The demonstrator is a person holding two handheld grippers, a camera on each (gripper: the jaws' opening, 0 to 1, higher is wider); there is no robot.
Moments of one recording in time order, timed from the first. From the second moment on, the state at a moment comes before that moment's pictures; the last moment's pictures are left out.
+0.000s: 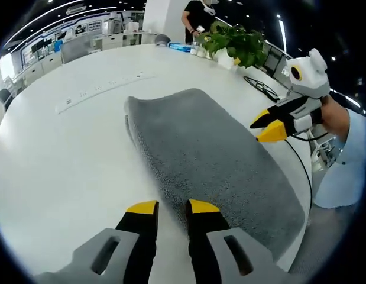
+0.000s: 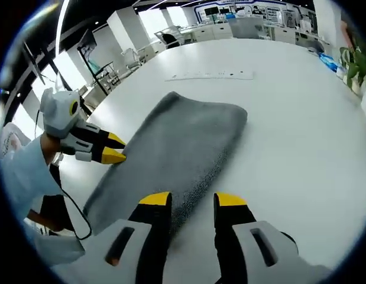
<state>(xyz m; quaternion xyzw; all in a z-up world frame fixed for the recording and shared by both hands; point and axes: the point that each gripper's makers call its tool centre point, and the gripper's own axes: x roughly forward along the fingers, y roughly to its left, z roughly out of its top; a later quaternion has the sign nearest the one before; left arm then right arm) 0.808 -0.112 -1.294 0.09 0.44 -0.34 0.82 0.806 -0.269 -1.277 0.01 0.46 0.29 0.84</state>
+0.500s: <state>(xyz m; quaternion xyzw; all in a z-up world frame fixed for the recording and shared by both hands) 0.813 -0.117 -1.307 0.09 0.46 -0.34 0.81 0.802 -0.265 -1.305 0.01 0.50 0.28 0.82</state>
